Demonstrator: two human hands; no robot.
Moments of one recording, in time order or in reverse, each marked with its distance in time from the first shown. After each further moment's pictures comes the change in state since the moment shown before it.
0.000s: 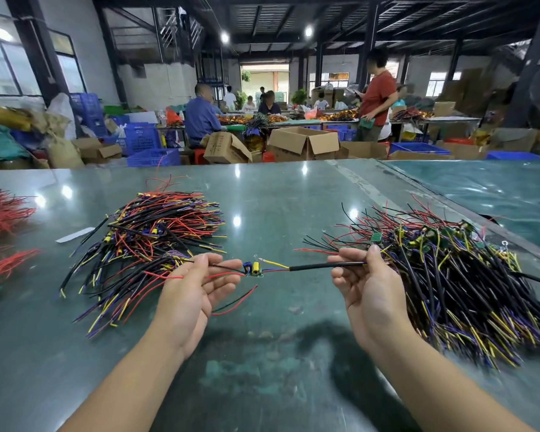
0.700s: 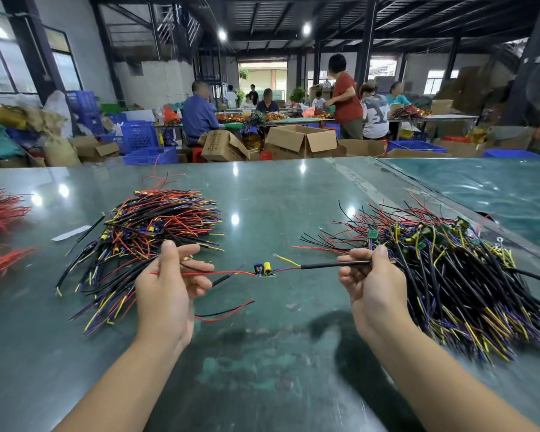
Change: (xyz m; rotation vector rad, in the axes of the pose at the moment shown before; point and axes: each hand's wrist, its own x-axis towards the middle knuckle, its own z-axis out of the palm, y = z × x) left_hand 0.003 0.000 -0.003 0.071 0.265 0.240; right_hand 0.008 -0.003 -0.004 -0.045 0.161 -0.030
